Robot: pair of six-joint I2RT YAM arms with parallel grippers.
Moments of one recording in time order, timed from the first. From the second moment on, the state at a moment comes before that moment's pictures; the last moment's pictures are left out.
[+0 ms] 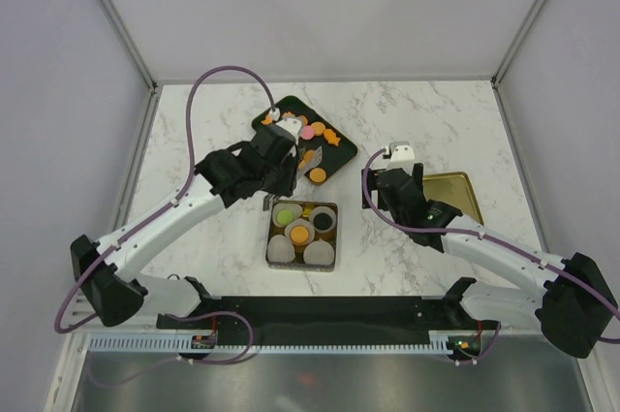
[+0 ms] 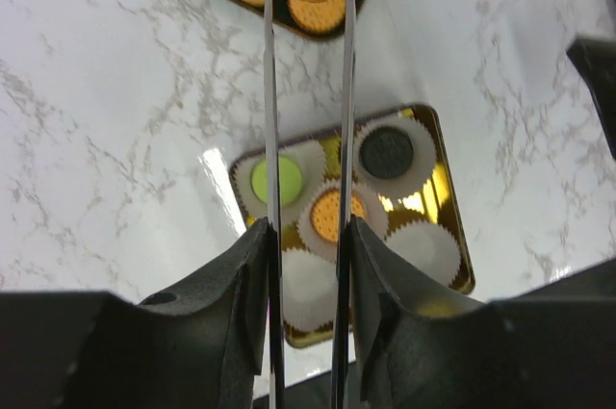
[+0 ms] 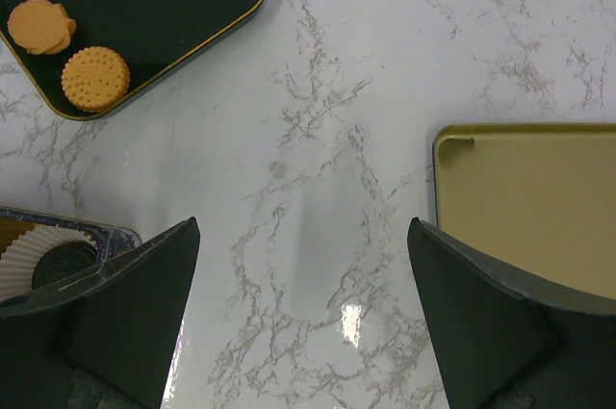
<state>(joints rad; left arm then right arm) -0.76 1.36 1.35 -0.84 -0.23 -0.35 0.75 1.12 0.67 -0.17 0.55 0.38</state>
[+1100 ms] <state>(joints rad) -1.34 1.01 1.00 -1.09 -0.26 -0.75 0.75 1.14 0.67 -0.17 0.55 0.38</state>
